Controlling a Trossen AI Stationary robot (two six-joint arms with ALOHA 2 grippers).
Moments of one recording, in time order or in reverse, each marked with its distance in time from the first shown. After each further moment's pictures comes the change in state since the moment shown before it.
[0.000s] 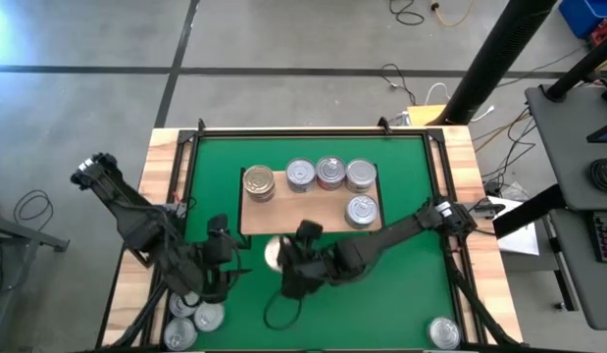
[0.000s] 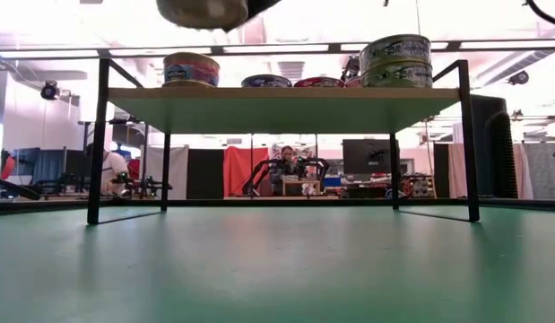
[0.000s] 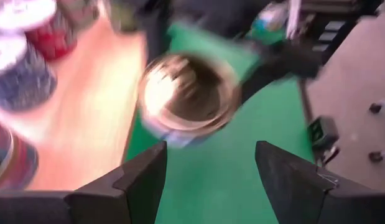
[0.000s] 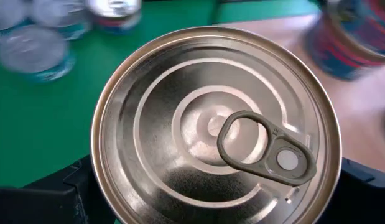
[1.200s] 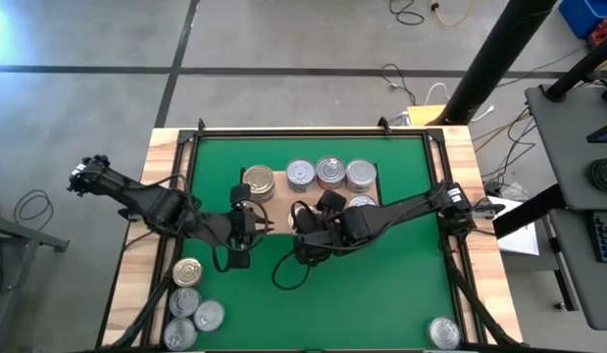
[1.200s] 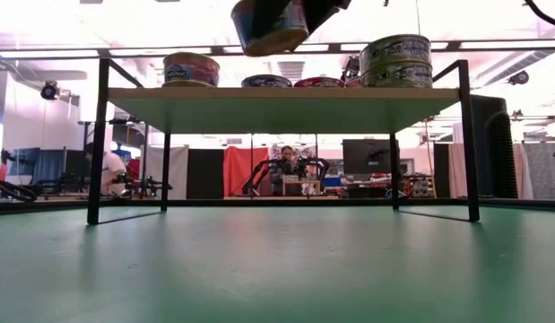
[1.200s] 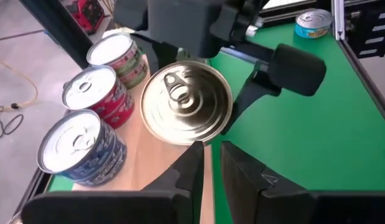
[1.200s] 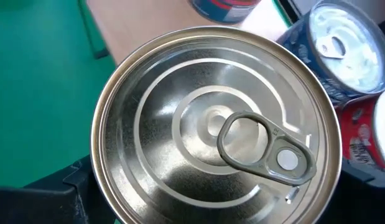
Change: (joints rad) left arm 0.311 -0.033 -0.048 0.208 0.109 0.517; right arm -0.113 -0.105 -0.031 -0.319 0.024 0.139
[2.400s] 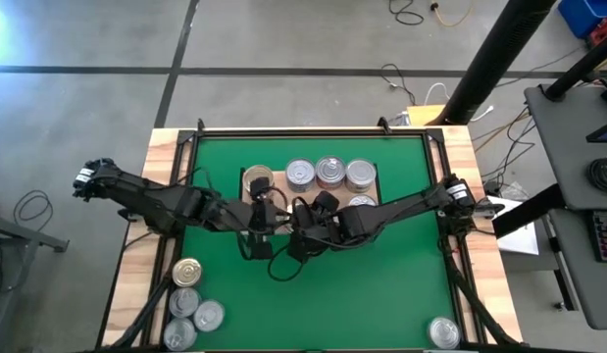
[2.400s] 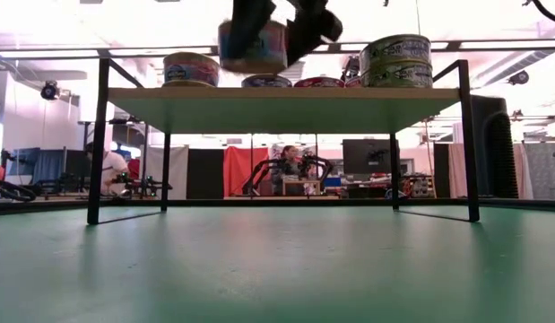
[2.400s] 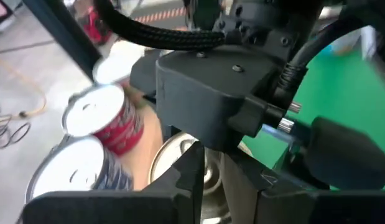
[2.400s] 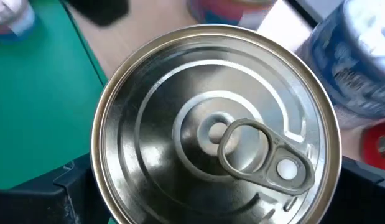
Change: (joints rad) left arm 0.126 0.070 -0.057 0.265 0.065 0.123; right arm -0.050 -0.017 -0.234 0.315 -0.033 0.026
